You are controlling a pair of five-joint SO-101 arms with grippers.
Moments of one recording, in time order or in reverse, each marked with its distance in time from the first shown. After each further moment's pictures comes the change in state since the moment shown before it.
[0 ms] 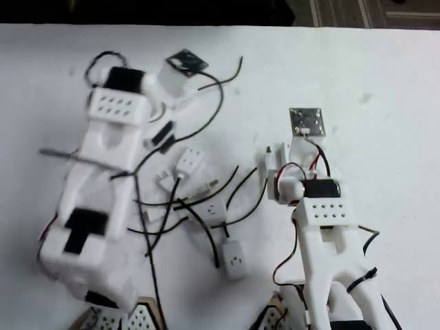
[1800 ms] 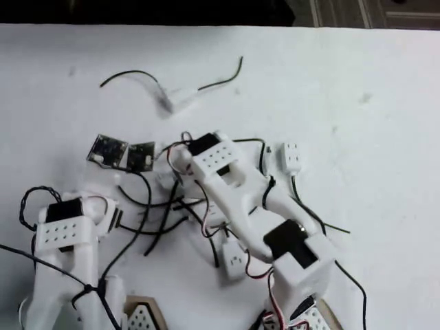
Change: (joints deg) left arm -23.2 -54.9 84.4 -40.1 -0.7; right arm -32.3 49.2 -42.2 11.5 53.9
